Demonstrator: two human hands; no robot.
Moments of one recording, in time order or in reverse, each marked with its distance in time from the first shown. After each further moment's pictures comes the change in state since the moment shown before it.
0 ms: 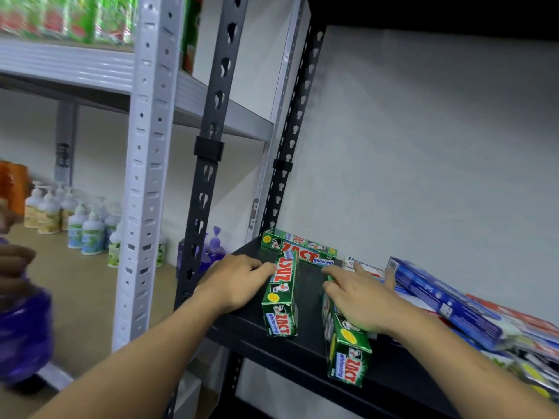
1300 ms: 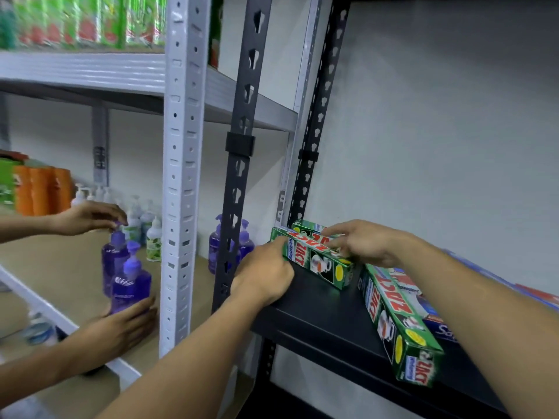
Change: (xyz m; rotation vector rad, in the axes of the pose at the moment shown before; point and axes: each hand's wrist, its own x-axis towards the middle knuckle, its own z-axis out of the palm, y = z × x) left_hand -0.005 0.006 0.002 0.143 0.178 -0.023; right_hand 0.080 -0.024 -0.028 0.613 -0.241 -0.036
